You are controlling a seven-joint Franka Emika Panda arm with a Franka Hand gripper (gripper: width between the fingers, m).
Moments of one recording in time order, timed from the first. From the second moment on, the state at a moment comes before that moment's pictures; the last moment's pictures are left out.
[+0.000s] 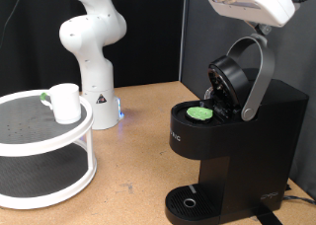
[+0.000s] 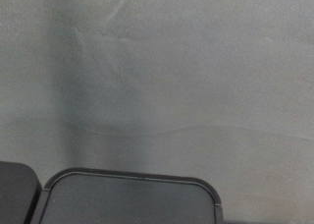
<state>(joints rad) 0.63 -0.12 -0.39 -2.03 0.78 2.05 -0.92</state>
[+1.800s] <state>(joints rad) 0.63 -0.09 -0.36 -2.02 0.75 2.06 -0.92</state>
